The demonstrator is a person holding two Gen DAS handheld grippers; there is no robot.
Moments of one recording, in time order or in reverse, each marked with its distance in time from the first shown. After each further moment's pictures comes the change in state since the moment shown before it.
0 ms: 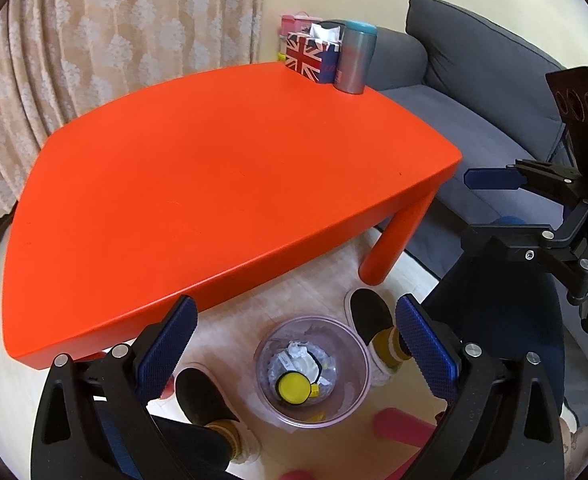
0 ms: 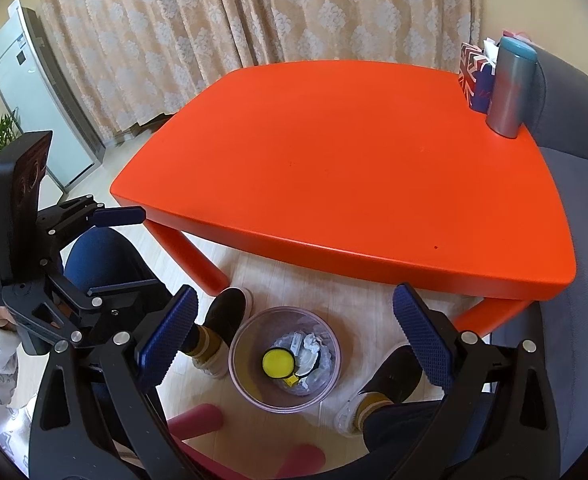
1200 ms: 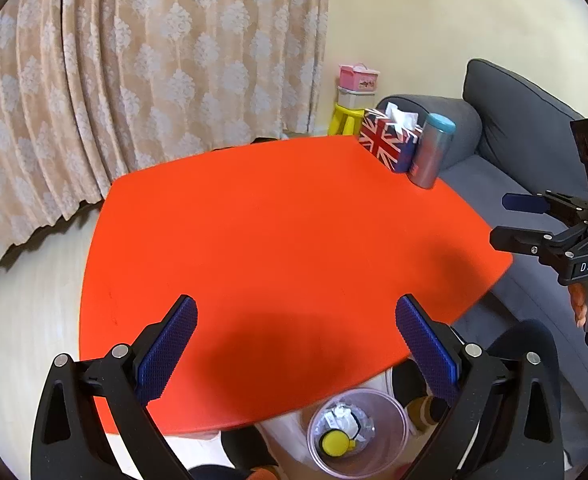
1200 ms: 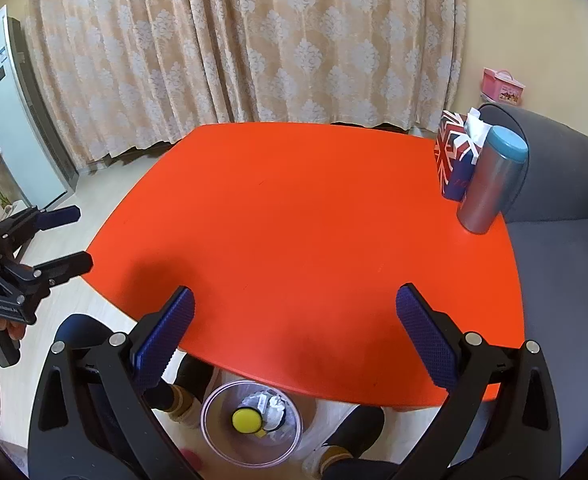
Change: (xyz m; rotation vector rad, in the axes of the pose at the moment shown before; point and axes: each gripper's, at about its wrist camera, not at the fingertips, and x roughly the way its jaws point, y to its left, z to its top) left arm -0.048 0.080 0.089 -0.099 -0.150 0.139; right arm -0.003 -0.026 0.126 -0.011 -0.094 -0.111
